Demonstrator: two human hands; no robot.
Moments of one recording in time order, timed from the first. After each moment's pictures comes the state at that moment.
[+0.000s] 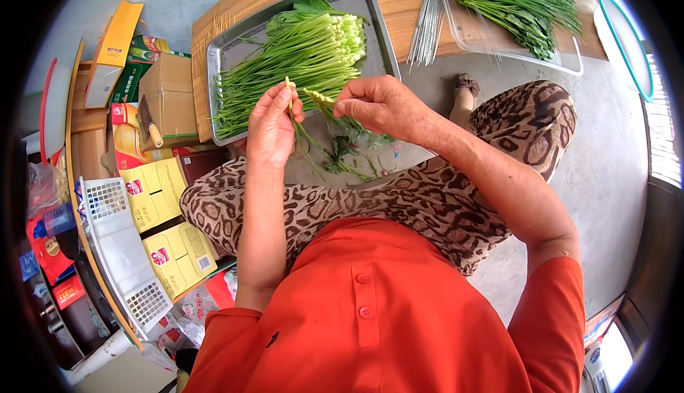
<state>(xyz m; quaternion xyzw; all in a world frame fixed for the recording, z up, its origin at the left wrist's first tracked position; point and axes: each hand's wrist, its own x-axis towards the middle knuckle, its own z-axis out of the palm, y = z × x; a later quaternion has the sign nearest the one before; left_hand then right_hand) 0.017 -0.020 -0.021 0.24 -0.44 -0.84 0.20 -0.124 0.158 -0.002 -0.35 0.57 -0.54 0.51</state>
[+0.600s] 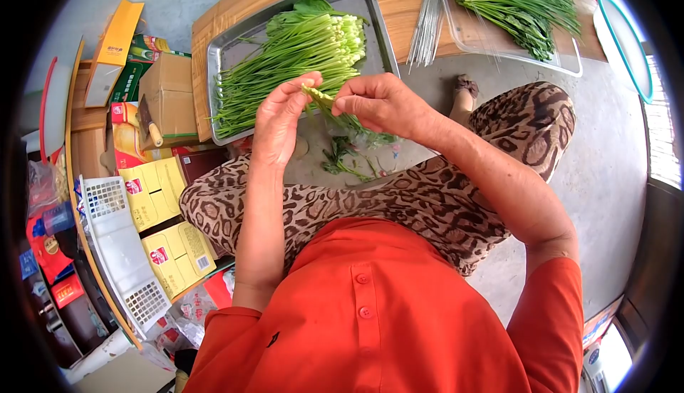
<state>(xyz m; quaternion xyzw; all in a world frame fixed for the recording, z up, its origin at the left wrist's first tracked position) 0.008 -0.009 -0.014 0.18 -0.57 -0.78 0.18 -0.127 0.157 -0.001 -0.34 0.55 -0.56 0.51</state>
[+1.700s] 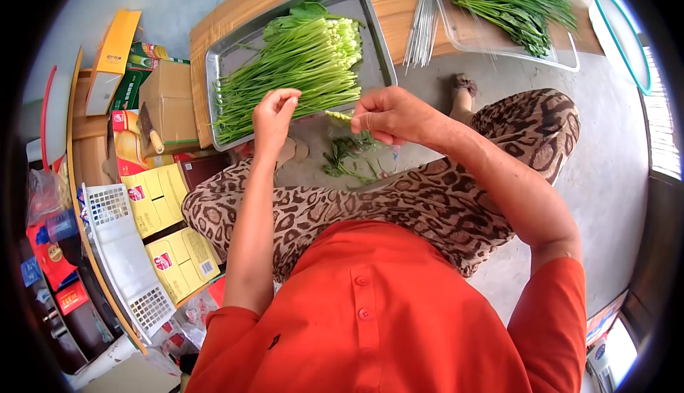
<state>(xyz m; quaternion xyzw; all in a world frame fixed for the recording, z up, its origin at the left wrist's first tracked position) 0.014 -0.057 -0.065 0.26 -0.84 -0.44 0.17 -0.134 0.171 -0.003 -0.29 0.59 -0.48 0.58</state>
